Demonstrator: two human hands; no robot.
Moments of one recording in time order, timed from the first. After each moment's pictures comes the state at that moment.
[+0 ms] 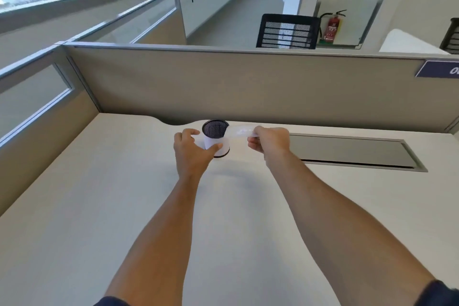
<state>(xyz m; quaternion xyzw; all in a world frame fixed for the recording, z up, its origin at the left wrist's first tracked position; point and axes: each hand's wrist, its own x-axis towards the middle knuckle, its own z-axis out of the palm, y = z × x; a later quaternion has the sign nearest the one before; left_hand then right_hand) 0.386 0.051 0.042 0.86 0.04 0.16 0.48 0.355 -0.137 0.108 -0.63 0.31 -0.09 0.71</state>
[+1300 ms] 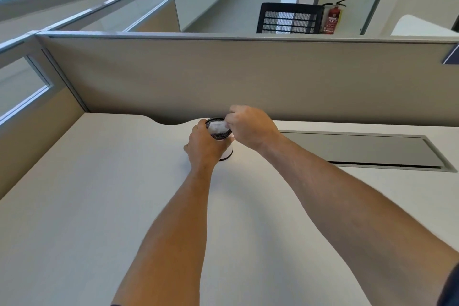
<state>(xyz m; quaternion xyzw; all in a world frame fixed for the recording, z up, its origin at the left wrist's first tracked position) 0.438 0.015 0.038 0.91 0.05 0.08 0.40 0.421 -0.114 0.101 -0.97 -0.18 -0.15 0.02</state>
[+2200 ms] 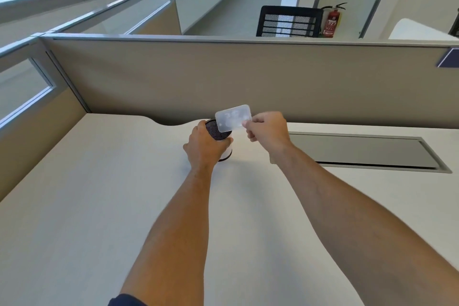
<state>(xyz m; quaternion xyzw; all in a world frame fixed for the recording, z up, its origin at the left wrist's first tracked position) 0.439 0.014 0.036 0.92 0.04 0.10 0.38 0.401 -0.138 0.093 -0.83 0.15 -0.11 0.52</state>
